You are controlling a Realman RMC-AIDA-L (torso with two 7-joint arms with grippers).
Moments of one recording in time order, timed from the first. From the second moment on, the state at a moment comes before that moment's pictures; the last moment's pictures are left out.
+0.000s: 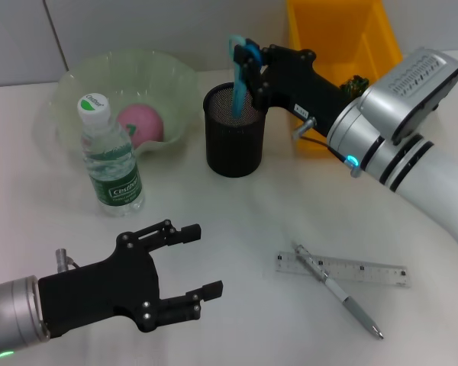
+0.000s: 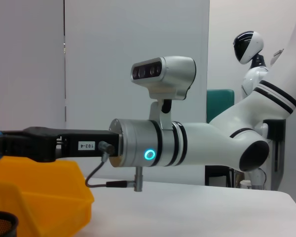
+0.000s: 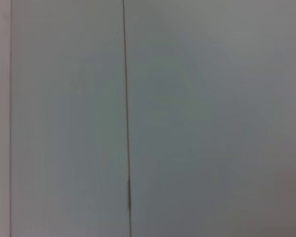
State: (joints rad) left arm -0.37 -2.04 1.40 0.40 1.25 1.56 -0.79; right arm 0.80 2.09 -0.15 0.11 -1.64 -1.16 0.39
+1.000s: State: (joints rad) left arm -0.37 -2.03 1.40 0.40 1.26 1.56 -0.79; right arm 0.45 2.08 -0.18 -0.36 -1.66 -1.87 1.13
